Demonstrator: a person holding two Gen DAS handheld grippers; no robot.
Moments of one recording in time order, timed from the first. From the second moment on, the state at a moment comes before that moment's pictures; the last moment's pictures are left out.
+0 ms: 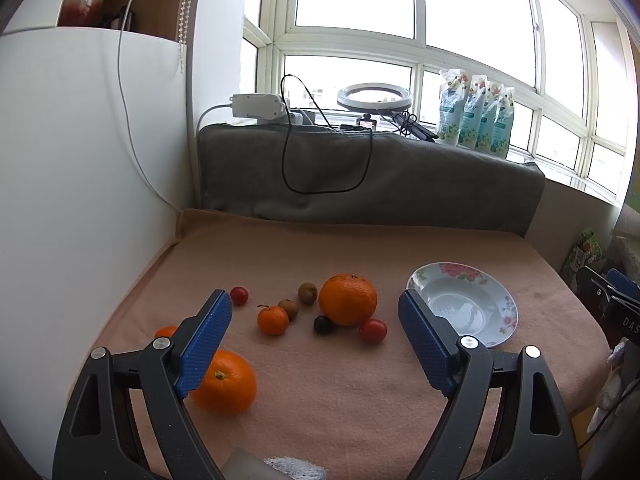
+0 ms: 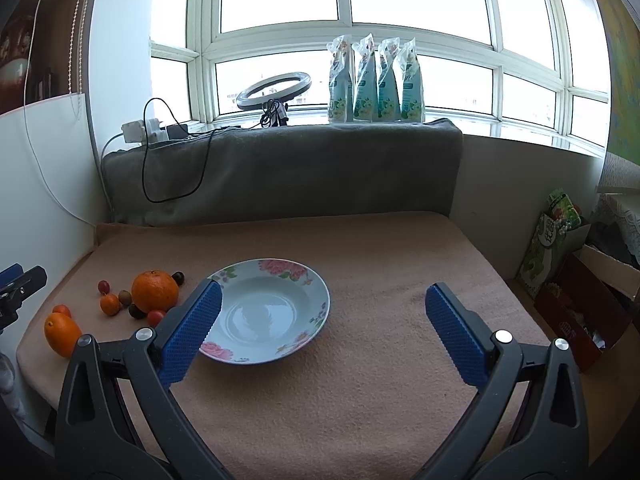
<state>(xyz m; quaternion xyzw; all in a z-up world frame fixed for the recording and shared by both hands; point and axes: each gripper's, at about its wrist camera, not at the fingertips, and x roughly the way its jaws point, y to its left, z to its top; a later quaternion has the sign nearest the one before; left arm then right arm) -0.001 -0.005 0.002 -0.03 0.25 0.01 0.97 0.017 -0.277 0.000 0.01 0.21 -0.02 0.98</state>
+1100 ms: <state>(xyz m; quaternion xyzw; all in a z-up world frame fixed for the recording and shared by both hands) 0.000 -0.007 0.004 -0.03 0.25 0.01 0.97 0.018 -0.275 -0.004 0.01 0.22 -0.01 0.98</state>
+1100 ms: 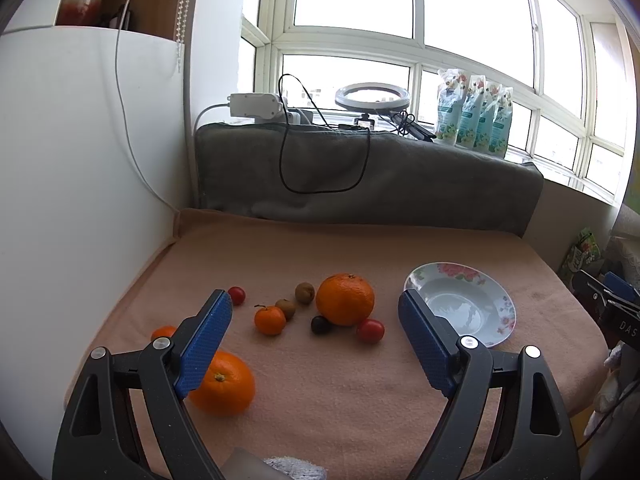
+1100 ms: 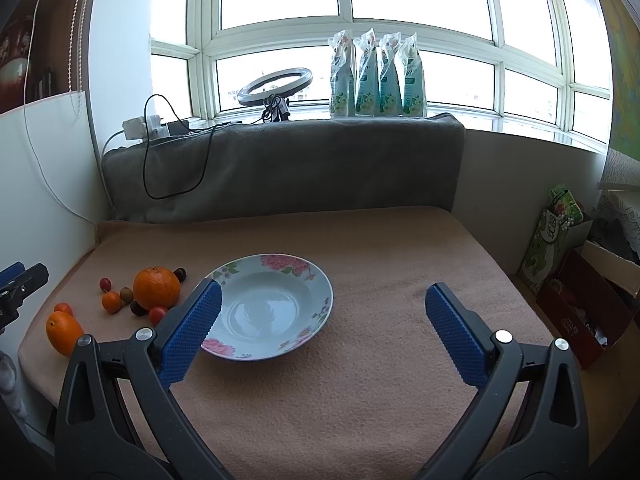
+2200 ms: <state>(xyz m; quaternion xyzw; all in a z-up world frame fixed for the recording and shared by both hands) 0.022 -0.003 -0.013 -0.04 0.28 -0.01 0.96 0.042 -0.268 -0.010 0.03 0.25 0.03 0.97</state>
